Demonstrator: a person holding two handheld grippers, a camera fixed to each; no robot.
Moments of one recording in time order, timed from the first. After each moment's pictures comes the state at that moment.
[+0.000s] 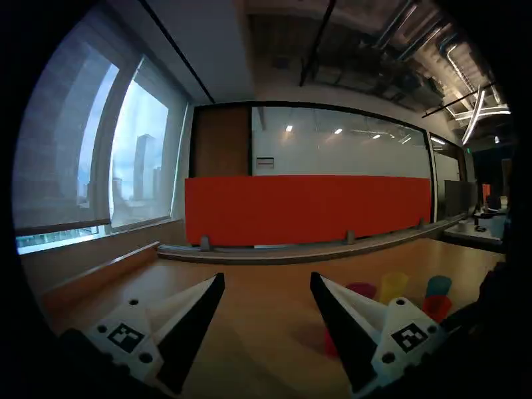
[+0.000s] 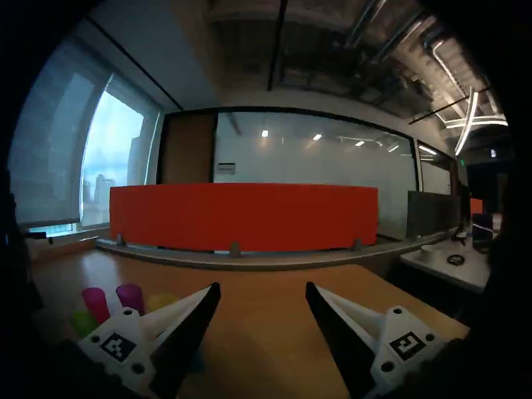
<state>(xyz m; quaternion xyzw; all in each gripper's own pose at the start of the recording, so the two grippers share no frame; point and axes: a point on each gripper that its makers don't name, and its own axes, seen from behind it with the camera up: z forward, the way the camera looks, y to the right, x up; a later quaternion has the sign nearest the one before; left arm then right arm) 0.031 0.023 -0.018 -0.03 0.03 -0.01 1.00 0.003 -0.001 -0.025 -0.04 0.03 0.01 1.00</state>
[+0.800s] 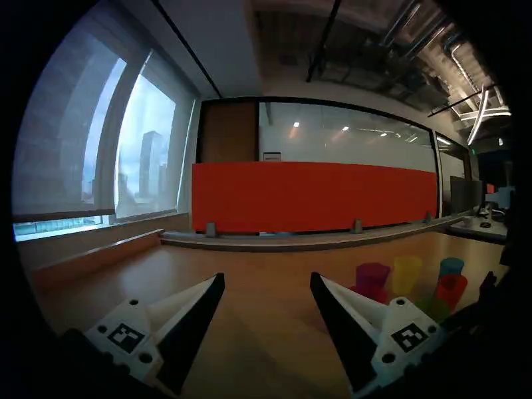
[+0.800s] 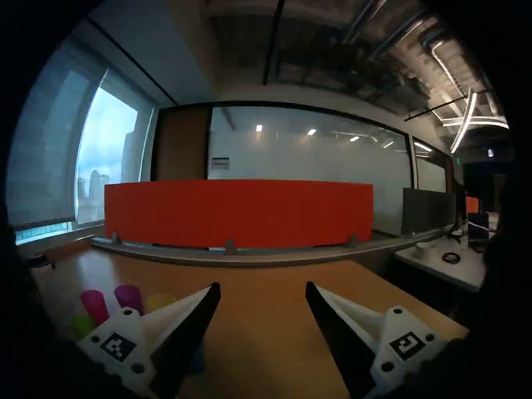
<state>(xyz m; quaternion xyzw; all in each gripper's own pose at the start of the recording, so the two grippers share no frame) -0.029 0.011 -0.011 -0.02 0.02 -0.02 1.00 0.010 -0.002 -0.025 -0.05 0.01 0.00 1.00</state>
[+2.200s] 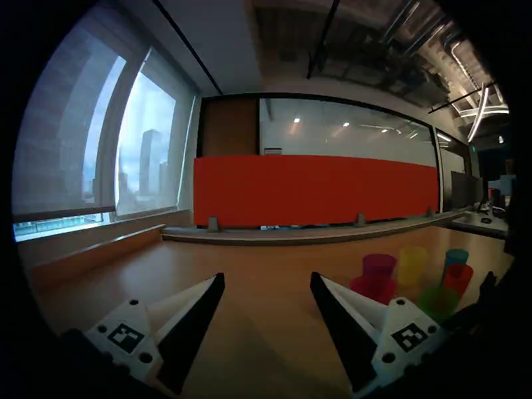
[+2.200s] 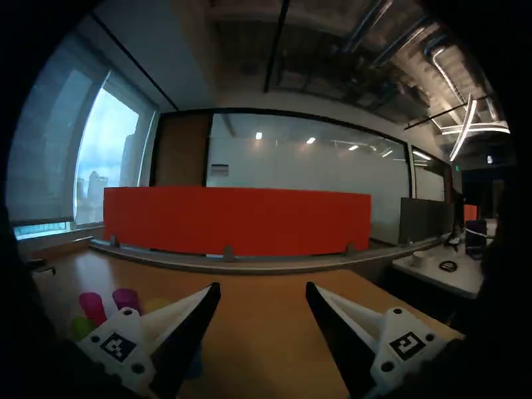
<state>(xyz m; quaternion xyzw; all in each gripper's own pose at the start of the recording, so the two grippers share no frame) -0.044 0.004 -0.008 -0.02 0.02 -0.02 1.00 0.022 0.001 -0.030 -0.06 0.03 -0.01 1.00</state>
